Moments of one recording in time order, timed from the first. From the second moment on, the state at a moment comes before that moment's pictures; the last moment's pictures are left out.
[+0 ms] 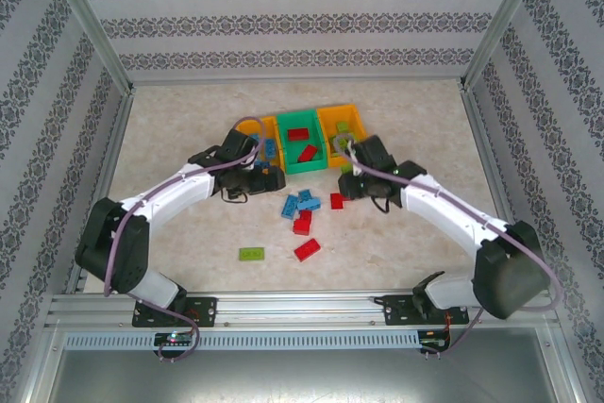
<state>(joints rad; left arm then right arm) -0.45 1.51 1.00 -0.57 0.20 -0.61 0.49 1.38 0.98 -0.59 -0.03 0.30</state>
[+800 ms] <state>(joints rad) -0.64 1.34 0.74 -0.76 0.03 -0.76 0.28 2.06 1.67 -0.67 -0.10 0.28</state>
